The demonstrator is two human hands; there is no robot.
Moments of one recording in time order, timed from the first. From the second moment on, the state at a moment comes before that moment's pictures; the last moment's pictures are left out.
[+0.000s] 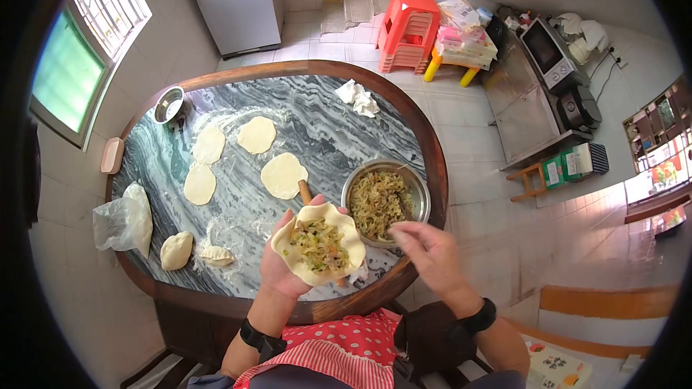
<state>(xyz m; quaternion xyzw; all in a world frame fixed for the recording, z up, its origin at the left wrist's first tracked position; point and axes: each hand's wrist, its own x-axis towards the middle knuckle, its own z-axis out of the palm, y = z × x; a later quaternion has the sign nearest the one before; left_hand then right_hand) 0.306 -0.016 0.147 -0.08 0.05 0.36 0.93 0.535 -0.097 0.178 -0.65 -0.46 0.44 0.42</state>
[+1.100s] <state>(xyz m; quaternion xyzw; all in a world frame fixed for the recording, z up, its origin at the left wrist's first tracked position) 0.232 -0.022 0.093 -0.05 0.09 0.31 0.95 0.355 -0.088 0.168 -0.65 -0.47 0.39 0.45</state>
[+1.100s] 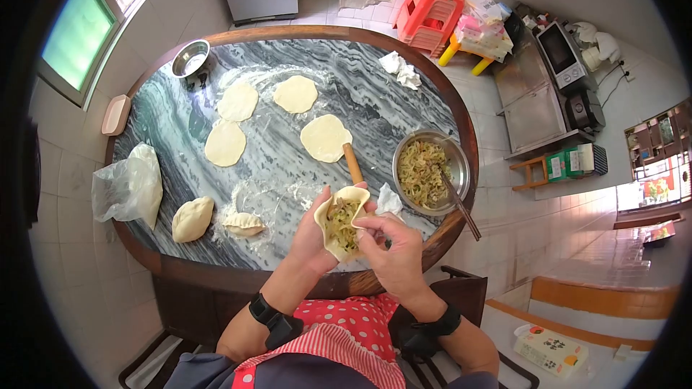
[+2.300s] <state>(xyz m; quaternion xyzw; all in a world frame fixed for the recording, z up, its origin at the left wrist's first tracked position) 0.247 0.003 0.097 -0.04 0.27 0.37 0.89 0.329 -0.069 0.149 -0.65 -0.64 0.17 0.38</state>
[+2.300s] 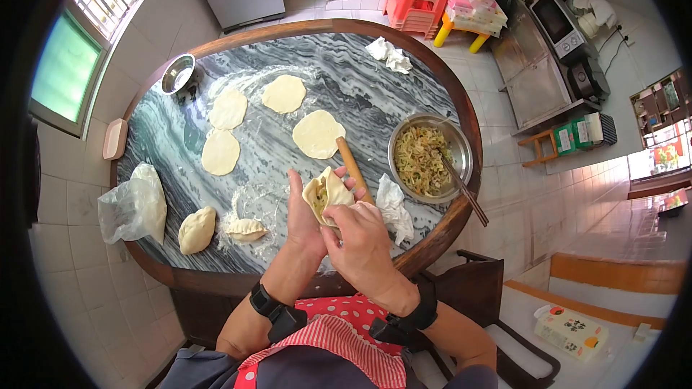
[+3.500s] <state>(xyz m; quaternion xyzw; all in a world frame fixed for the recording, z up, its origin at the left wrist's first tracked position) 0.253 -0.005 0.110 -0.09 0.24 0.43 0.87 0.333 -0.065 0.153 -0.70 -0.57 0.14 0.41</state>
